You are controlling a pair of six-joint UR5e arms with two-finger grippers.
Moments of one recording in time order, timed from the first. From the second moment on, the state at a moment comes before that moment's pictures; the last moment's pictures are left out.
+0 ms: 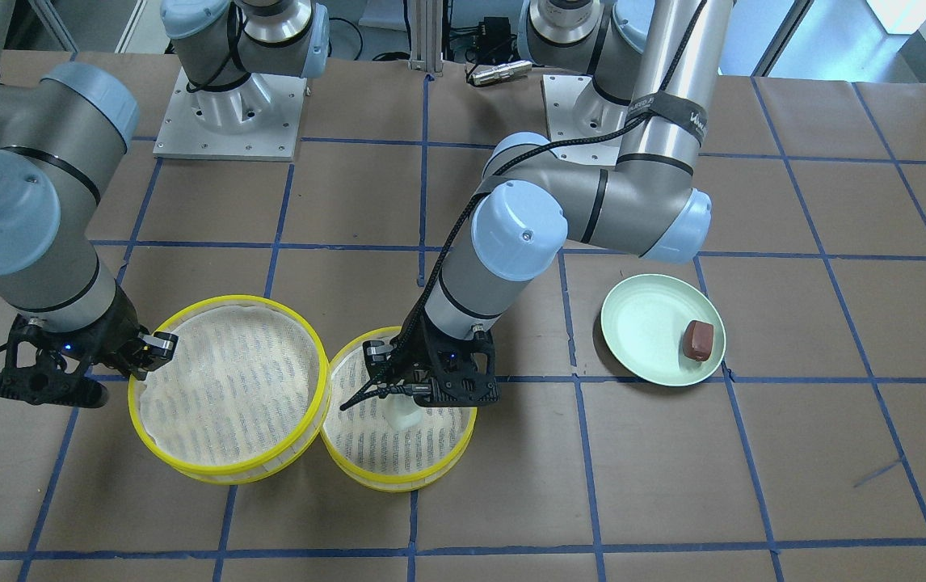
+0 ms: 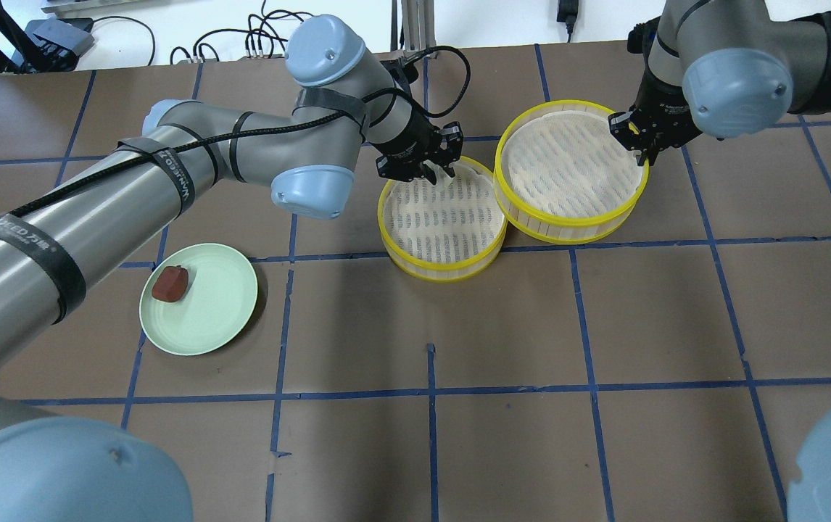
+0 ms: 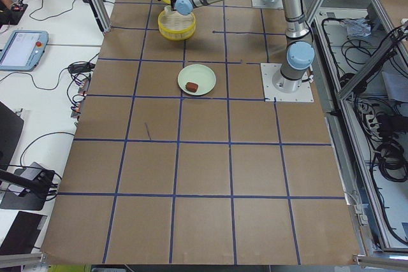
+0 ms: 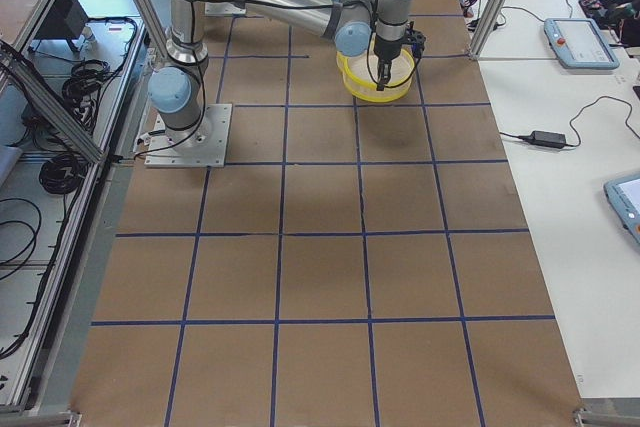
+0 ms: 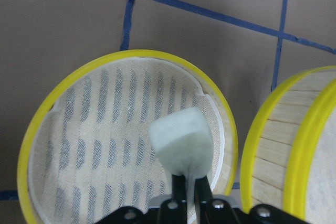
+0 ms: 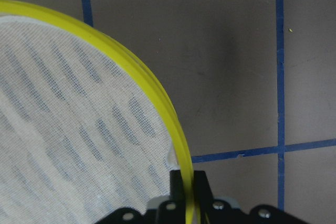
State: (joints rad) left arm -1.84 -2.06 -1.57 -0.82 1.25 -0.49; right arm 1.48 -1.26 1.59 -1.91 -1.69 -0.02
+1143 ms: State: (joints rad) left arm -1.51 -1.82 -1.88 -0.93 1.56 0.18; right arm 1.65 -1.23 1.55 -1.92 -1.65 0.34
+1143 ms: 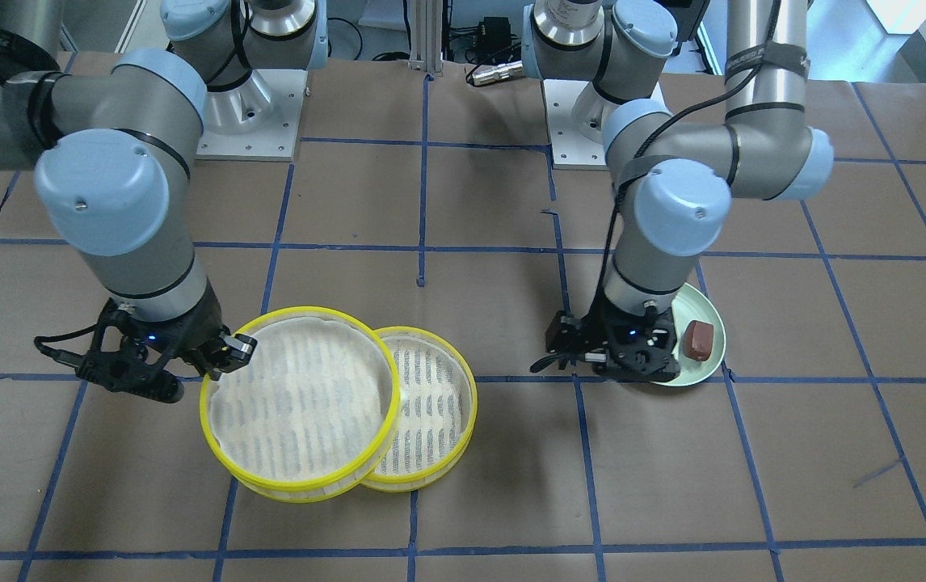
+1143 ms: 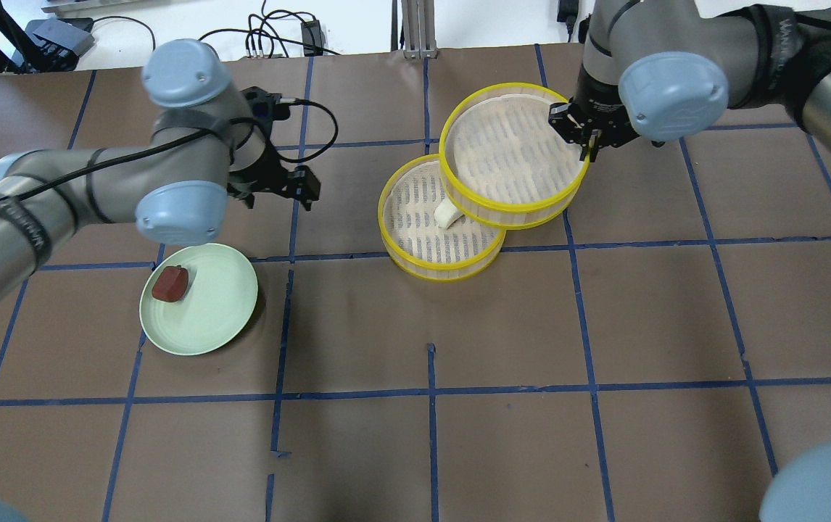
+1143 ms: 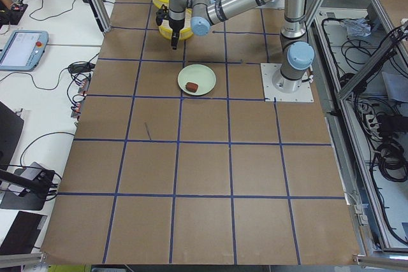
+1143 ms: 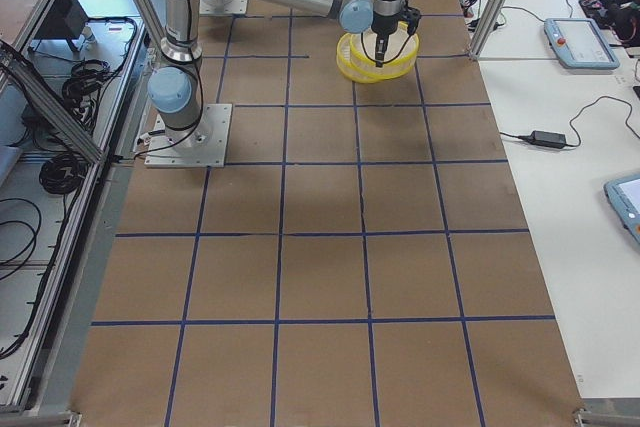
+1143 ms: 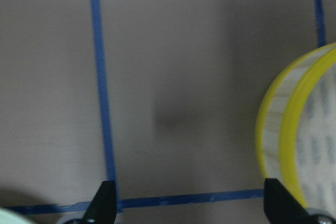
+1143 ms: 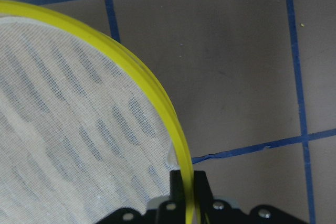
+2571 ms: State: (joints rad) left arm -1.23 -1.84 -2.03 -0.88 1.67 0.49; right arm 1.79 -1.16 1.56 -1.92 -1.65 0.53
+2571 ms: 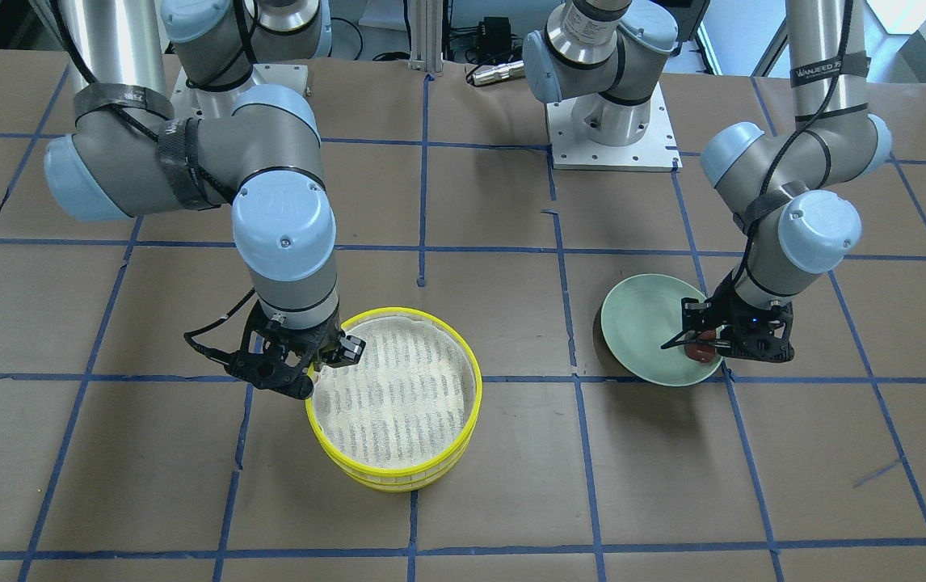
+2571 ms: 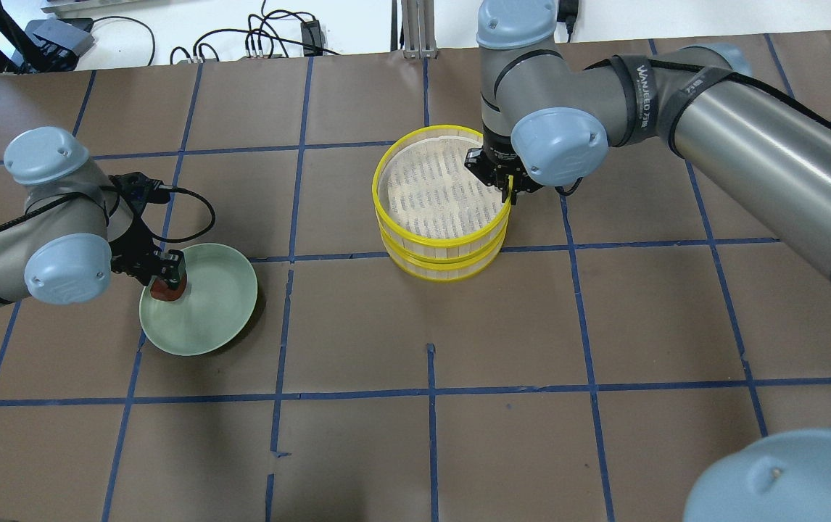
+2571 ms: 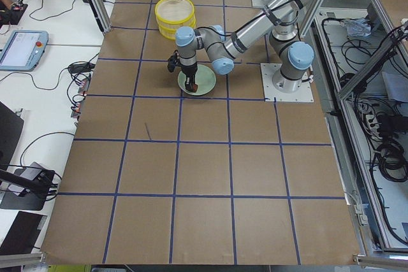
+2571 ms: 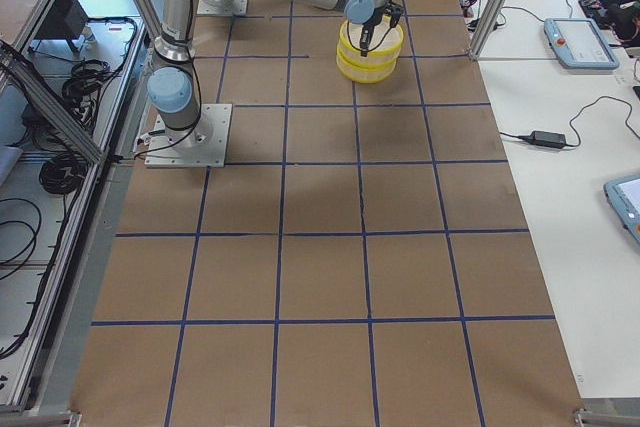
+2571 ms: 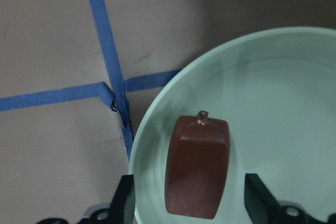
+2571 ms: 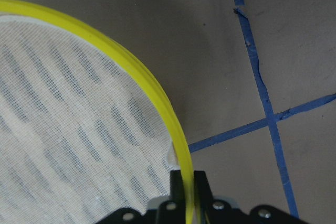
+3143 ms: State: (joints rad) left arm -1.25 -1.83 -2.01 -0.88 1.66 0.47; right arm 1.79 -1.16 1.57 -1.92 -1.66 0.53
